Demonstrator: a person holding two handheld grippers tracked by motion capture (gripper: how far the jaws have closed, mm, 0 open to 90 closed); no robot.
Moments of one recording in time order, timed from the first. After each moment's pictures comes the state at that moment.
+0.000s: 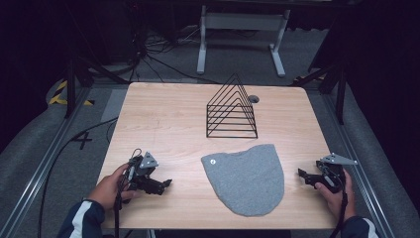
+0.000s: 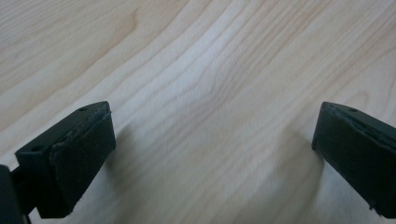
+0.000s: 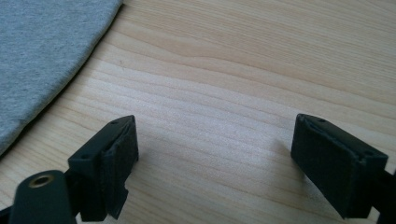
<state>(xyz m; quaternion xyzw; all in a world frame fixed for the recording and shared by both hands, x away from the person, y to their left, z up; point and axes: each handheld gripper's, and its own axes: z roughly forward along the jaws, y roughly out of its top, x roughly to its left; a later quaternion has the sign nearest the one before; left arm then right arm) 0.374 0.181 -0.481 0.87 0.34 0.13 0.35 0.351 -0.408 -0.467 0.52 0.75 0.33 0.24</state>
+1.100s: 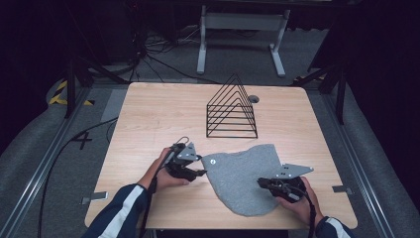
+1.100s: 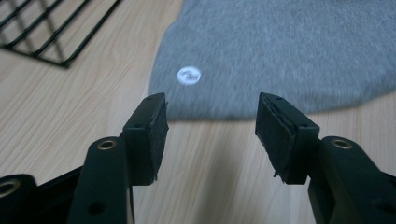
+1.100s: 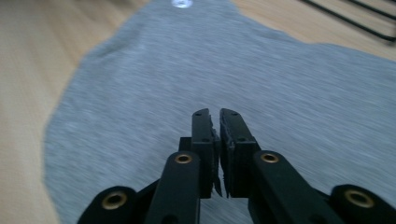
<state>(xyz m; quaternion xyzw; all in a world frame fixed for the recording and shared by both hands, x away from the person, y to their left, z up) 0.403 0.075 -0.445 0.91 0.12 0.08 0.38 0.319 -0.273 -0.445 0.30 0.86 0.39 0.13</state>
